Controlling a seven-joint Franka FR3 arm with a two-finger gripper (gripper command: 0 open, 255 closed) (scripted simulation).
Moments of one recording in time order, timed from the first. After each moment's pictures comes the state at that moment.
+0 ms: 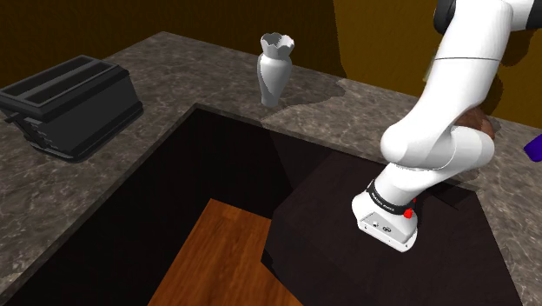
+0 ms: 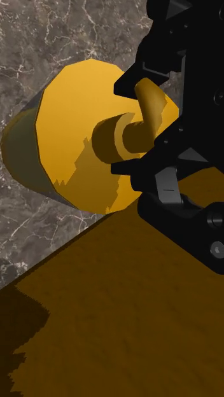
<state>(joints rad) -0.82 0.49 -0.96 -1.18 0.53 1.47 -1.56</state>
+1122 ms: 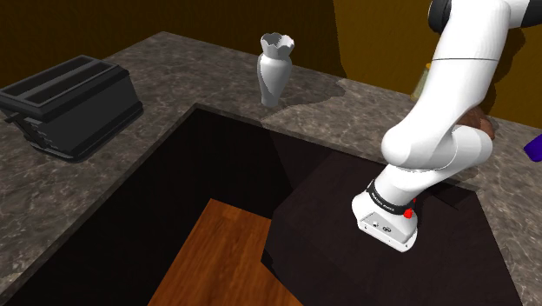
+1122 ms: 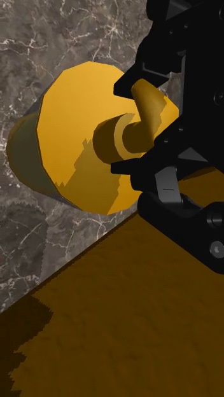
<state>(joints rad) -0.74 0.48 -0.97 -1.45 0.53 1.71 -1.62</state>
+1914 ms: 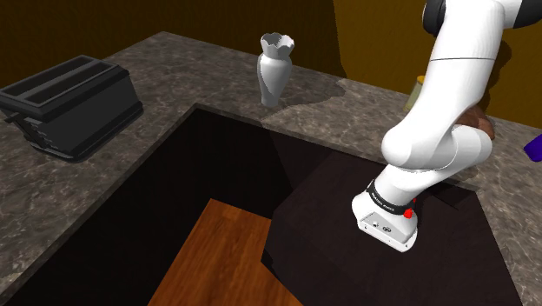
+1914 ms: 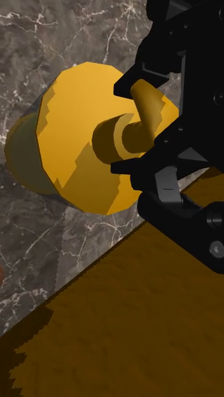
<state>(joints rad) -0.72 0.51 -0.95 -1.58 0.56 1.84 -1.66</state>
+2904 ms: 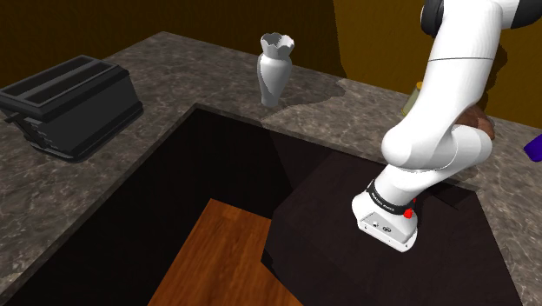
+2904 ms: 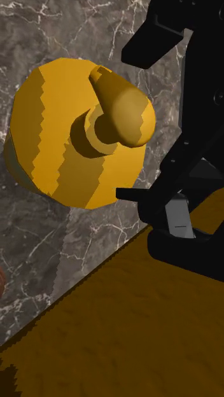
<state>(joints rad) -0.72 0.52 -0.94 -1.61 0.58 1.88 -1.68</state>
